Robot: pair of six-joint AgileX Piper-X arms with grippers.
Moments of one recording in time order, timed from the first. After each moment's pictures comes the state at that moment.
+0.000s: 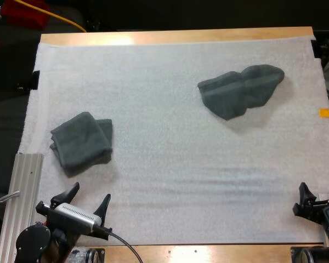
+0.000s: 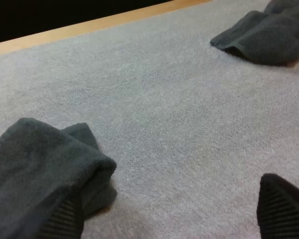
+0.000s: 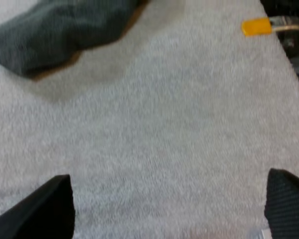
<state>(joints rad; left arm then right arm) 0.03 -0.01 -0.51 1.04 0.33 -1.61 0.04 -0.01 -0.39 1.04 0.04 -1.69</state>
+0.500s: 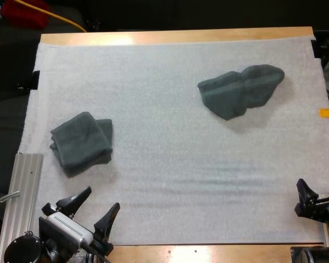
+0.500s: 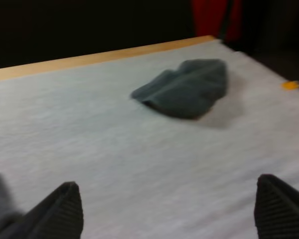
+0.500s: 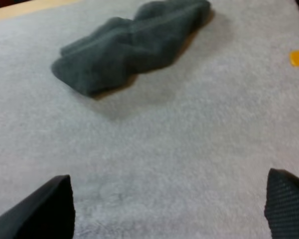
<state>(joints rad) 0.03 0.01 -0.64 1.04 0.59 -1.75 0.04 0.10 -0.54 1.06 -0.09 -1.69</state>
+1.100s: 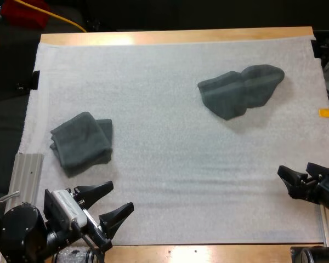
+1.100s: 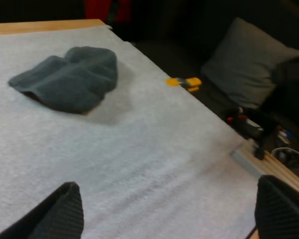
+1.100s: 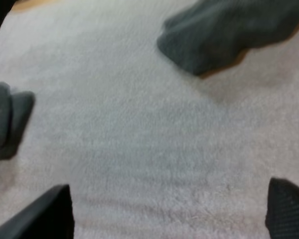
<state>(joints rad) 0.02 0.25 -0.75 1.04 0.90 -1.83 0.04 0.46 -0.73 1.06 -0.41 -1.64</state>
